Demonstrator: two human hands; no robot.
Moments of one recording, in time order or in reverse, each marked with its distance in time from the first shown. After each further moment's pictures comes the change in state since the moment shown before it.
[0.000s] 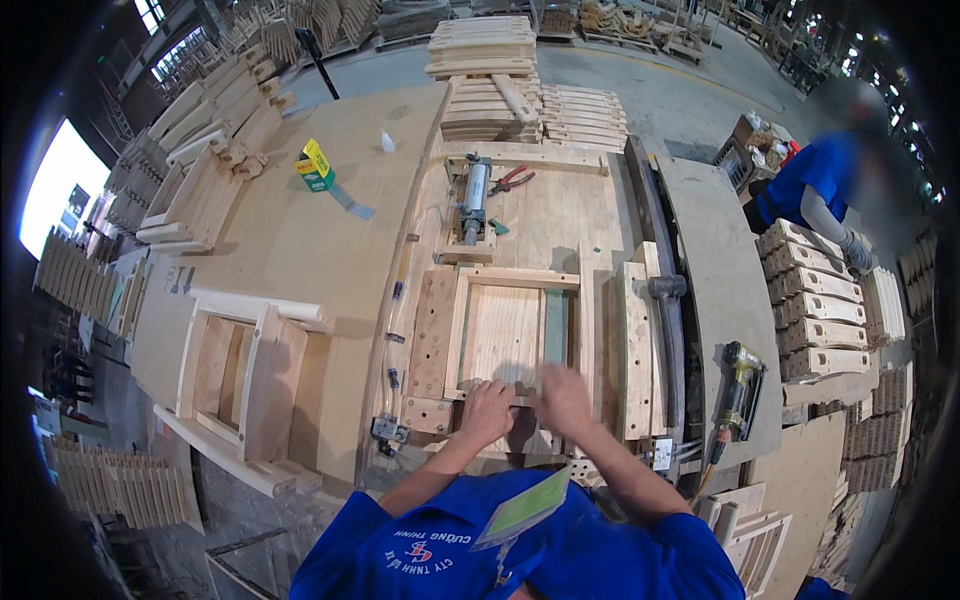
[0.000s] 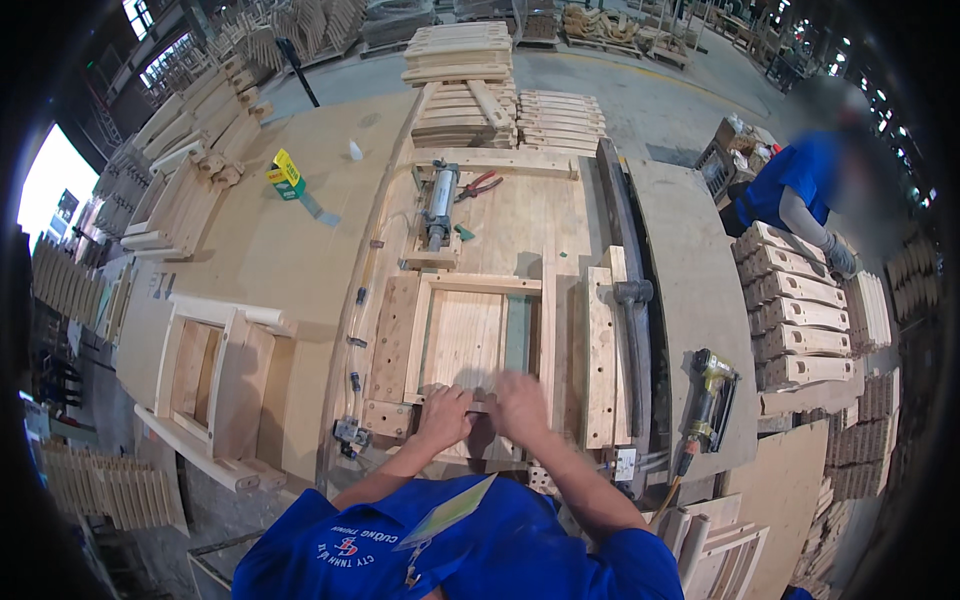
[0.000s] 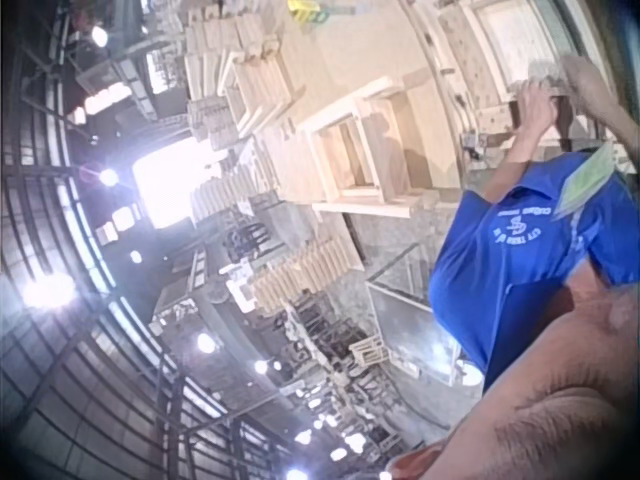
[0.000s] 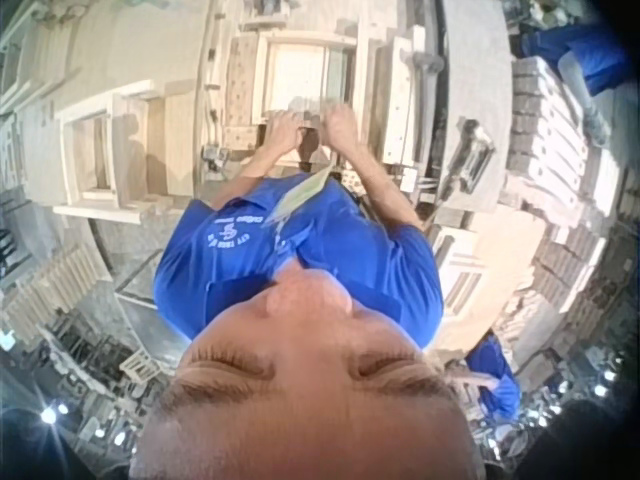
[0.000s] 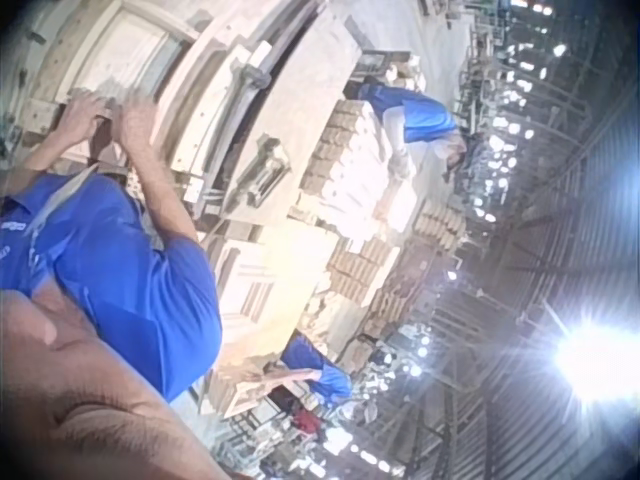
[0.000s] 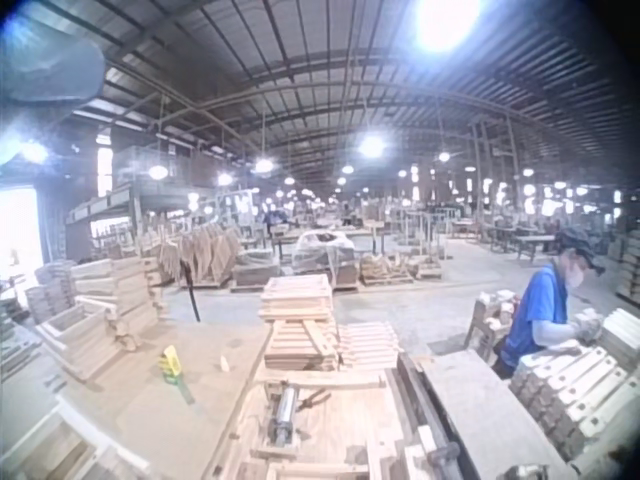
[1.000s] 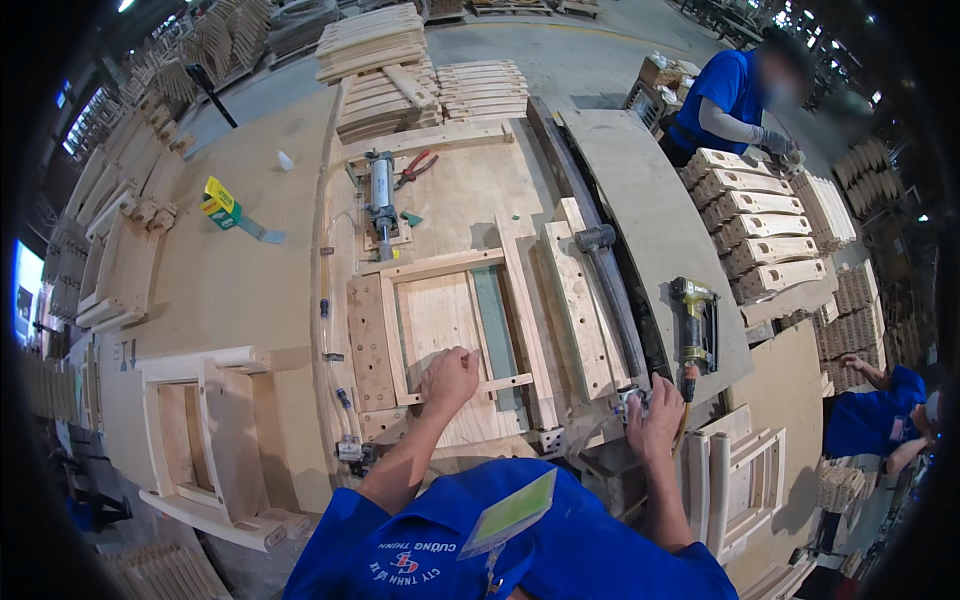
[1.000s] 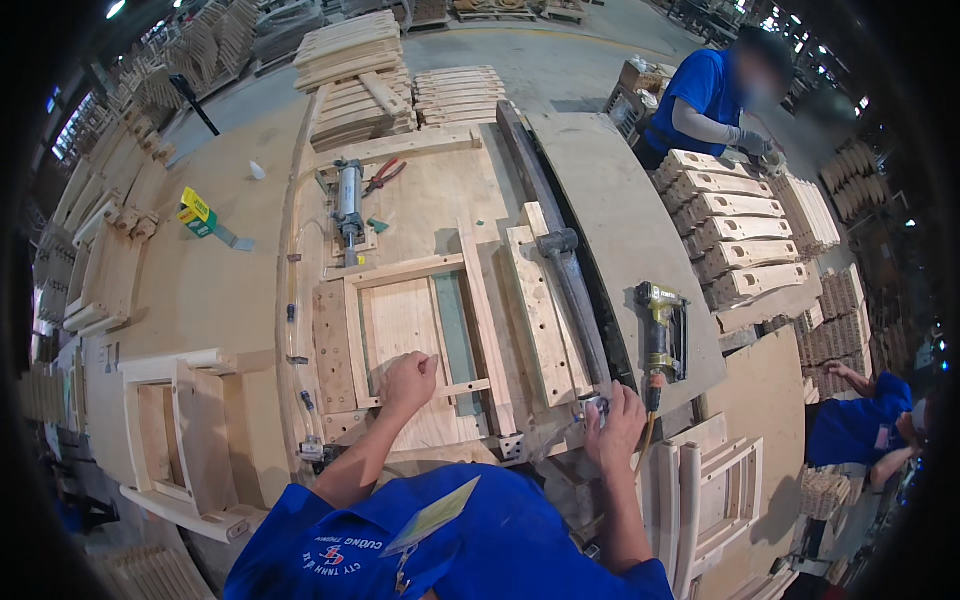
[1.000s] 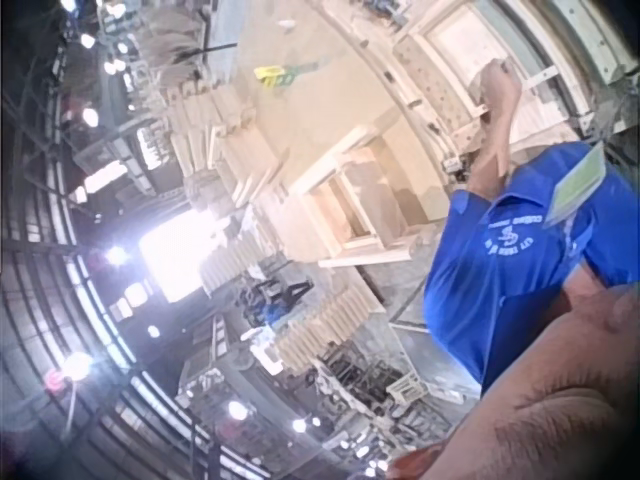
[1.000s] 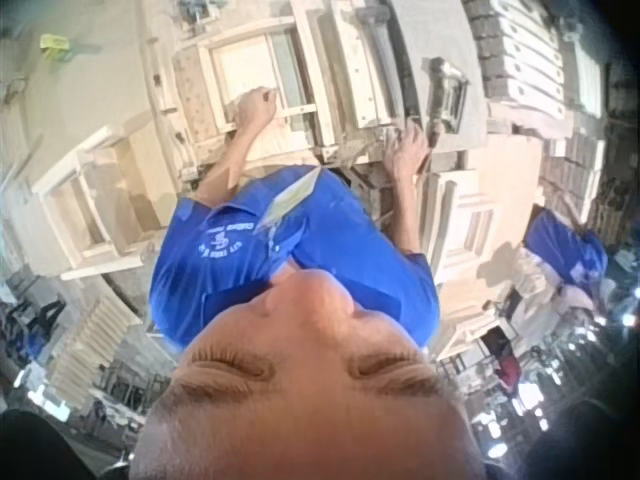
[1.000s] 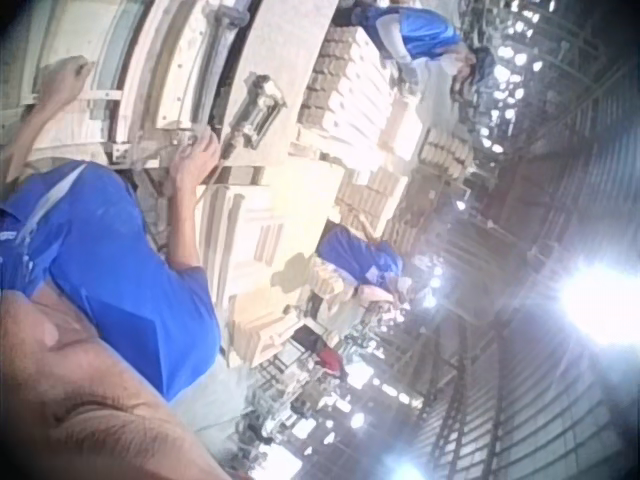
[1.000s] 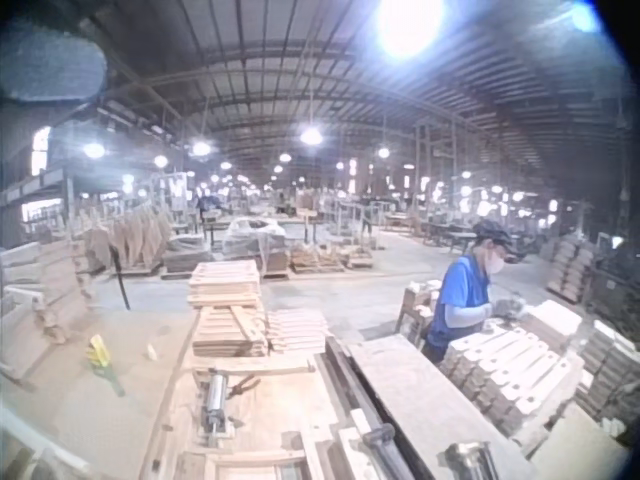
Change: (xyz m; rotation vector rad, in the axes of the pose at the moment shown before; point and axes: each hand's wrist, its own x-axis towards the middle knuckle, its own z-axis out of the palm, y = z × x) left_hand 0.063 -0.002 0.022 -0.247 -0.141 -0.383; right_hand -0.194 0.055 -0.097 -0.303 0.444 0.644
